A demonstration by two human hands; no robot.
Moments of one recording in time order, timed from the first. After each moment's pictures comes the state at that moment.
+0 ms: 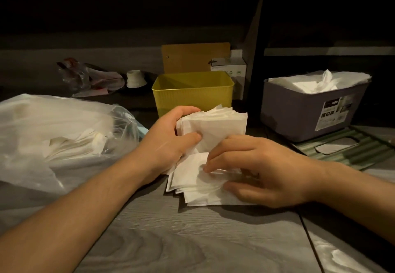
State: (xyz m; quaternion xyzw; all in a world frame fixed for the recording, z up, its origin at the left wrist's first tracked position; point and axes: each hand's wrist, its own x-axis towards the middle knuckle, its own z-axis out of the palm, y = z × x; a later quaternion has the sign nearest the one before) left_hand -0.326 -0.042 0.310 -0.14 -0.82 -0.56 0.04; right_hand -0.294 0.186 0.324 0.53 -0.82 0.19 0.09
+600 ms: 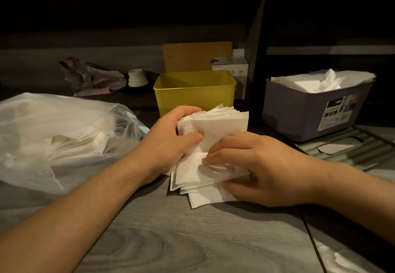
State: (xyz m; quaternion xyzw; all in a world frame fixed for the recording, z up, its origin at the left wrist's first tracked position) left_hand -0.325 -0.044 0.310 -0.15 -0.80 -0.57 0.02; right_hand -0.293 0.182 0.323 0.50 -0.85 0.13 0.13
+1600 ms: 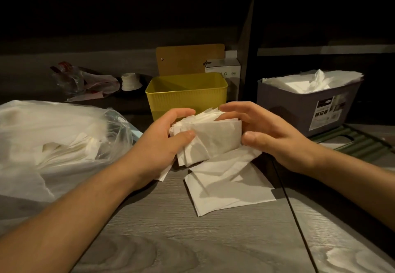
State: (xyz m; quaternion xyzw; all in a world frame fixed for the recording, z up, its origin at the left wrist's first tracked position) left_hand -0.318 -0.039 0.316 -0.13 -0.78 -0.61 0.00; right_hand -0.317 0.210 0.323 0.33 -0.76 0.55 -0.05
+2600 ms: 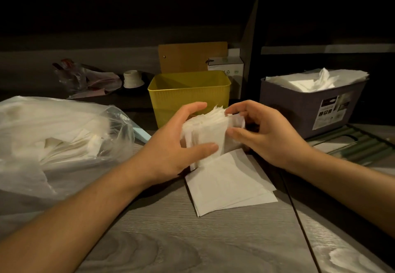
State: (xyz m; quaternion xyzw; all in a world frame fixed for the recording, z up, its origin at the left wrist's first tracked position) left_hand -0.309 -0.033 0.319 -0.22 -0.82 -0.53 -0.01; right_hand -0.327 0.189 0.316 0.21 -0.86 0.45 0.13
